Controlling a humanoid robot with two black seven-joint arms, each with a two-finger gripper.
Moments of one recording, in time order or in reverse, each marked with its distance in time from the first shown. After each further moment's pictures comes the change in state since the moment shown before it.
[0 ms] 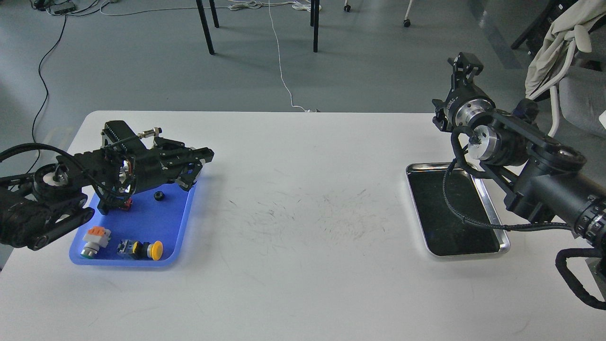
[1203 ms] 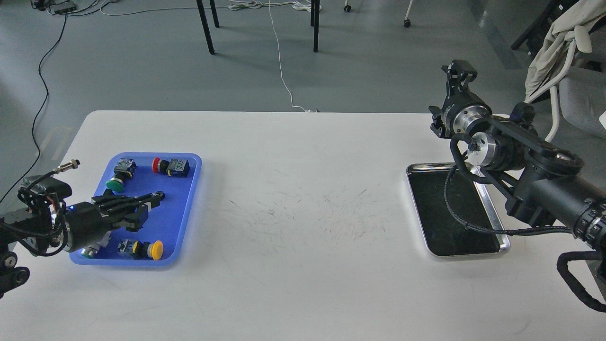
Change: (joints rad) left arm 0.235 0.245 -0.011 -0.269 -0.377 -0.077 0.000; right arm -0.002 0.000 -0.042 -0.012 -0.007 0.035 -0.006
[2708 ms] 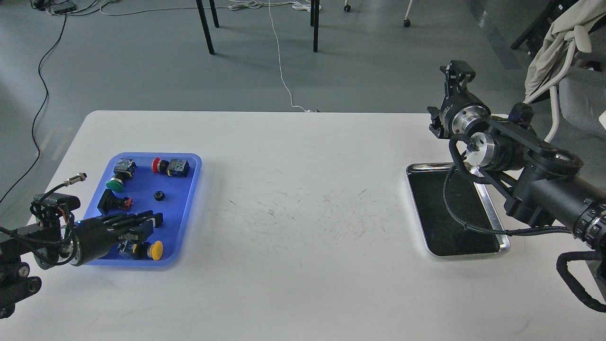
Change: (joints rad) left arm 0.057 -0.074 -0.004 0.102 -0.037 -0.042 0.000; right arm 0.000 0.002 -0.001 0.004 -0.001 -0.002 -0.003
